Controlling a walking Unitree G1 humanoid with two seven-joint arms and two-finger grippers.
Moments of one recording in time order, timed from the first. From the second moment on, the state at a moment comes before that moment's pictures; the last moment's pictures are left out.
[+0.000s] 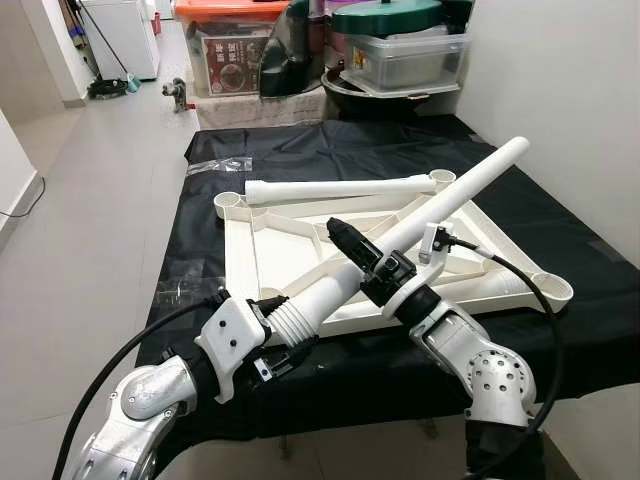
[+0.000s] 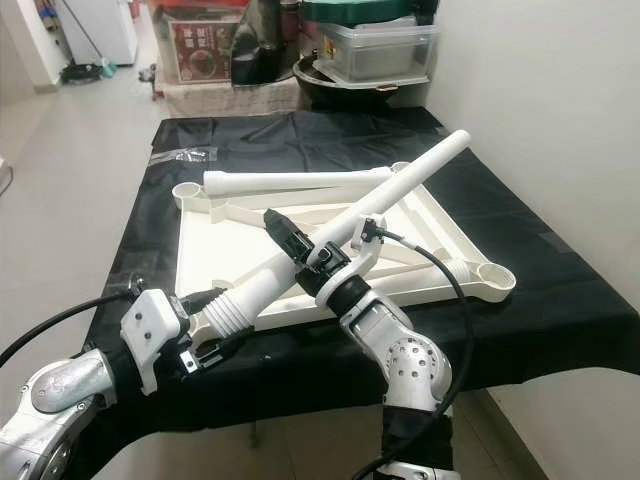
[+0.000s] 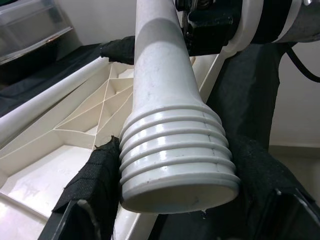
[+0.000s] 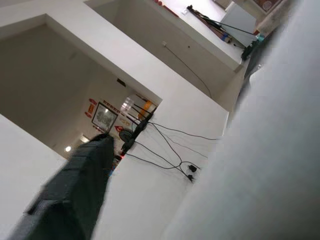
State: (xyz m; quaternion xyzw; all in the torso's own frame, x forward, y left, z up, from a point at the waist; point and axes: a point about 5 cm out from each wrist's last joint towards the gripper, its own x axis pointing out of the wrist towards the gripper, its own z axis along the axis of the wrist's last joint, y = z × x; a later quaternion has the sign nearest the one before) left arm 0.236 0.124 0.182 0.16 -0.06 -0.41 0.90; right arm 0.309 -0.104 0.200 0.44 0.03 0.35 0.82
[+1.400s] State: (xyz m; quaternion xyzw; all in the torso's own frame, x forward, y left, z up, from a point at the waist) left arm 0.240 0.139 0.141 0.15 0.06 -0.40 0.90; right arm 0.319 -0.118 0.235 0.45 -0.05 0.36 0.82
